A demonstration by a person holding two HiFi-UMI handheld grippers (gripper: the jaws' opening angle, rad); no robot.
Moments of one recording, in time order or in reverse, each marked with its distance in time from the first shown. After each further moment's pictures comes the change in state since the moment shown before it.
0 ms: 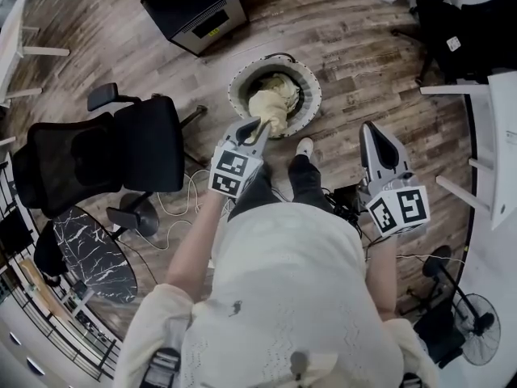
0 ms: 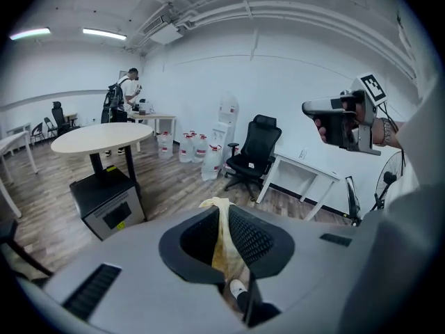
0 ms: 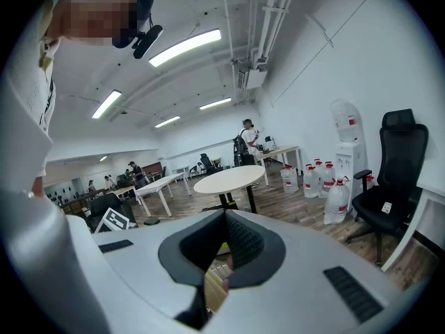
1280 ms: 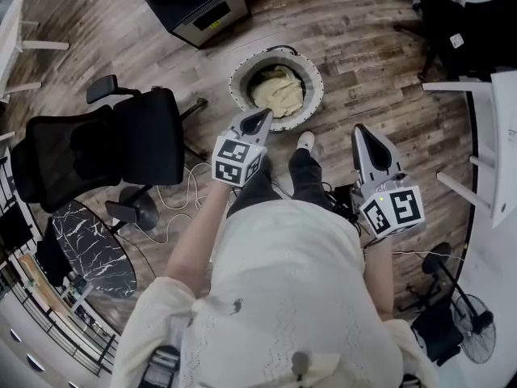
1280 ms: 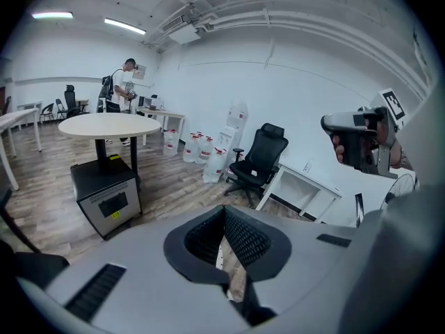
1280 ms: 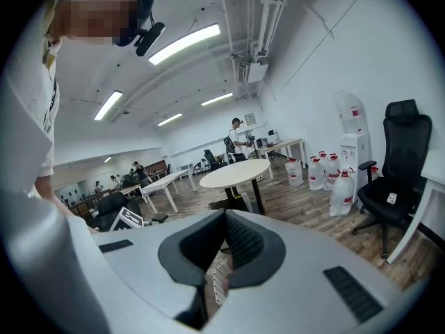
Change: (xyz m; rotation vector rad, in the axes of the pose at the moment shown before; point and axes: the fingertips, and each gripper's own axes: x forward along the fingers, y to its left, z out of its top) left arm 0.009 0.006 -0.009 -0.142 -0.039 -0.004; right arm 0.003 0.027 -0.028 0.023 0.044 0.037
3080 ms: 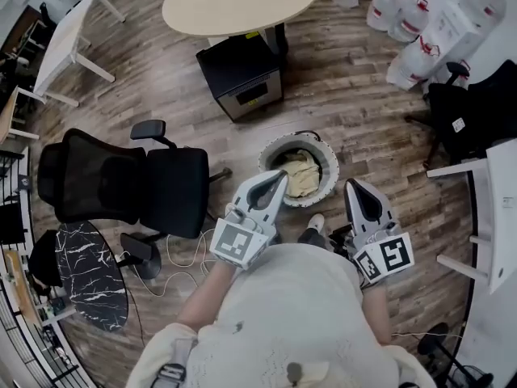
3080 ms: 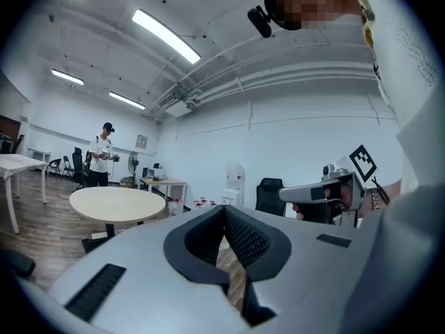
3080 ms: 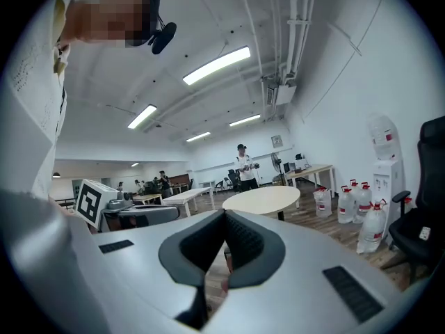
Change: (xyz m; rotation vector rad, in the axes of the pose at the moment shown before) left arm -0.205 -0.058 0.182 0.172 -0.533 0.077; right arm -0.010 0.122 0.098 -0.146 -0.174 0.188
